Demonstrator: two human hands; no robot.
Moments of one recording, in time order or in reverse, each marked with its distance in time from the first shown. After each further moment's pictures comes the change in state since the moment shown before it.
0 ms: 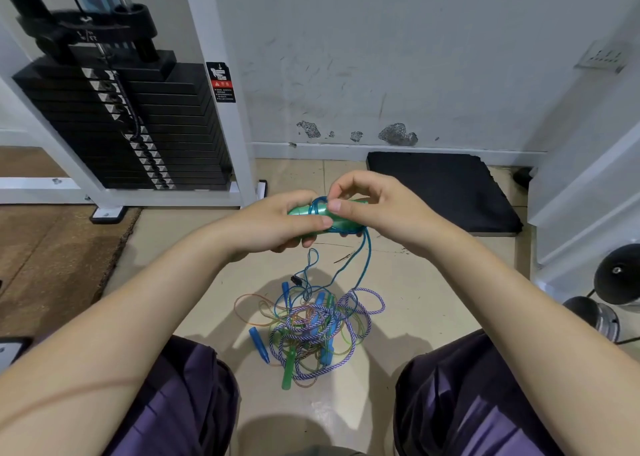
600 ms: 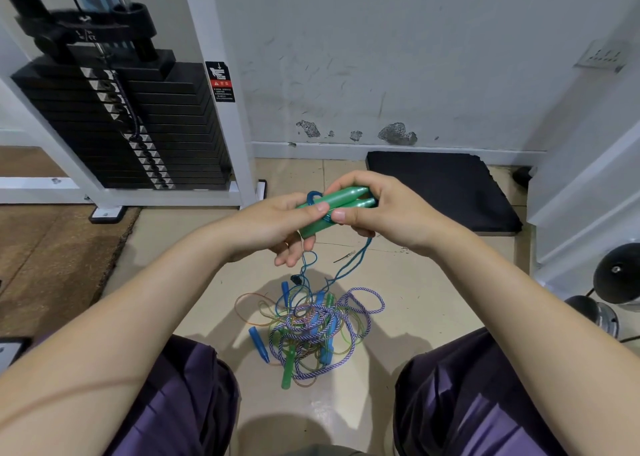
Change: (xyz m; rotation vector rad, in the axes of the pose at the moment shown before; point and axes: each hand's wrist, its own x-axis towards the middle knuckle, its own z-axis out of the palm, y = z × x) left_hand 0.001 -0.001 0.003 -0.133 -0.030 -0.034; right_hand -0.001 0.003 -0.004 0.037 -0.068 -0.006
